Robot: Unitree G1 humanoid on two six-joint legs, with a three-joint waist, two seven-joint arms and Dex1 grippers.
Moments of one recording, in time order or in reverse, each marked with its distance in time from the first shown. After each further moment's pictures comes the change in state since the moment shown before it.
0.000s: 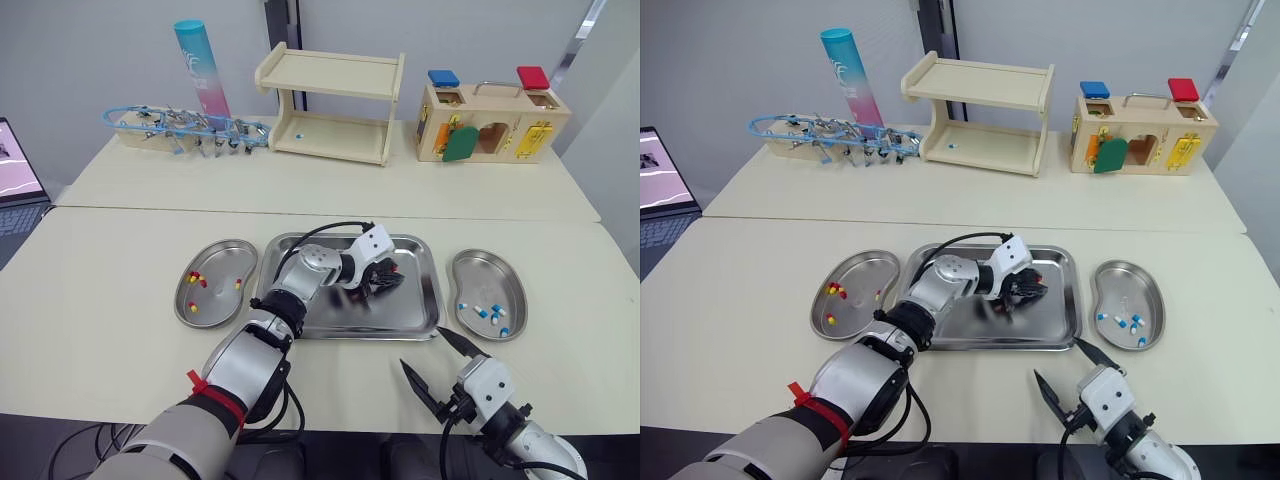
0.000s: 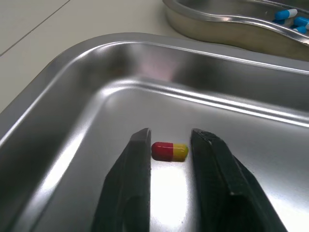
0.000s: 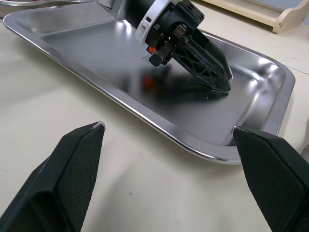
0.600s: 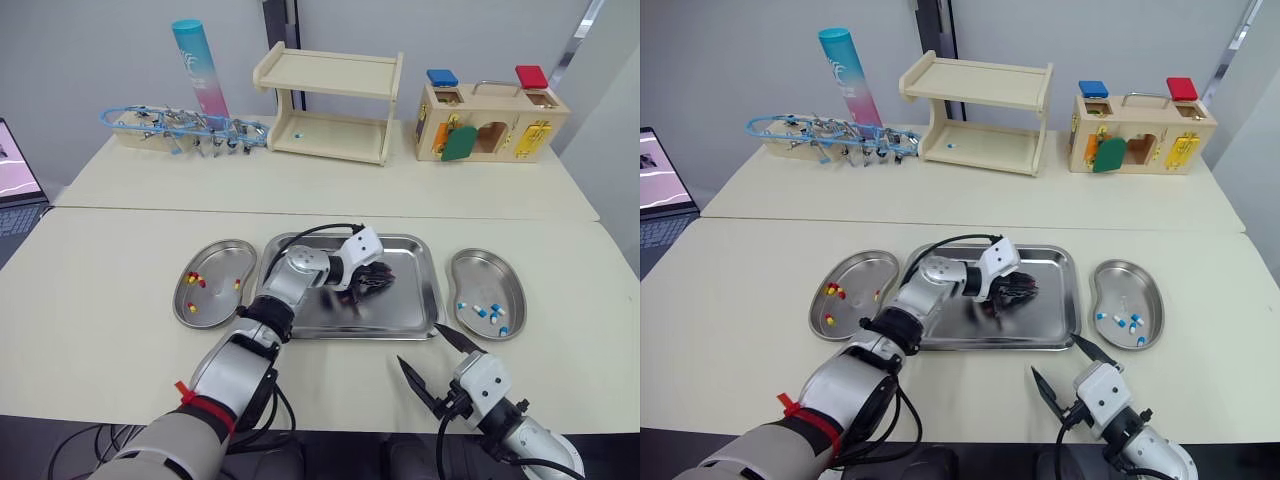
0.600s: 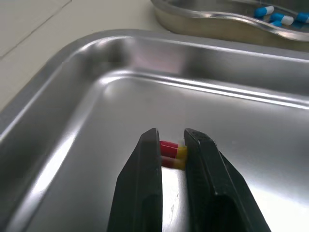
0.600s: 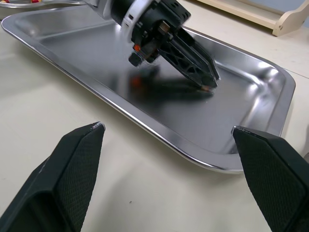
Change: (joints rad) left arm 0.143 0.128 0.058 -0.342 -0.032 0.106 -0.106; right arm -0.053 -0.004 0.008 -0.009 0.003 0.037 0.005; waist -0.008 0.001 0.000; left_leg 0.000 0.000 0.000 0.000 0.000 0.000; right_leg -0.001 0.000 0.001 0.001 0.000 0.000
